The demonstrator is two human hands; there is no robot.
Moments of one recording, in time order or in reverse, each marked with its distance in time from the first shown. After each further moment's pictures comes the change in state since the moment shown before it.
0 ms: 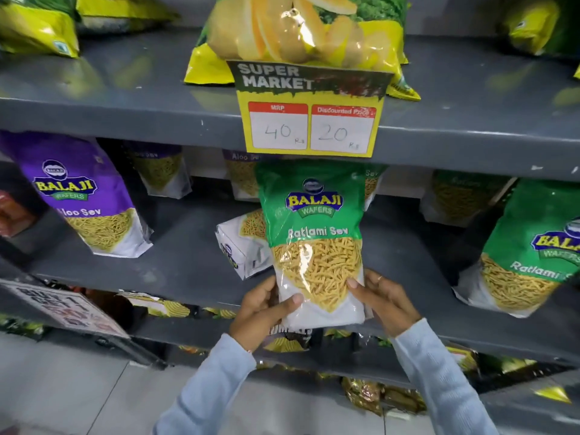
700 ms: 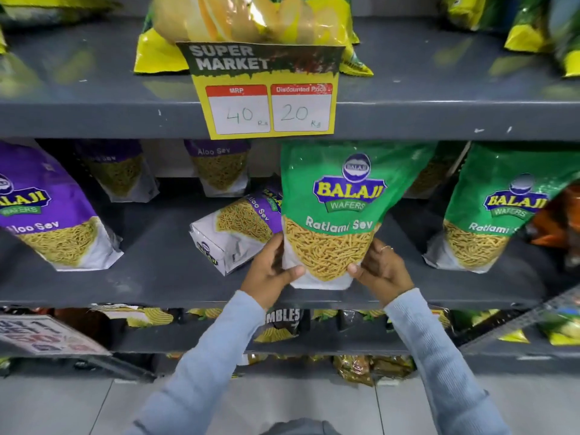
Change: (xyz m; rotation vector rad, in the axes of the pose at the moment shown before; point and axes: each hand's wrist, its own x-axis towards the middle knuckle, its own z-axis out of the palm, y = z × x) left_hand 0.046 0.002 0.020 0.282 -0.148 0.168; right_hand -0.014 -0.008 -0.015 -0.121 0.185 -0.176
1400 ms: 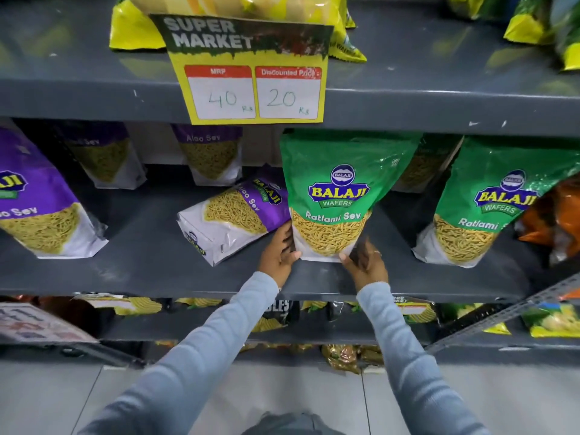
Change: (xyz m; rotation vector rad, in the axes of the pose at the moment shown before) left_hand 0.049 -0.052 0.030 0.058 0.030 0.027; right_hand 0.028 0.054 -0.002 -0.039 0.302 0.176
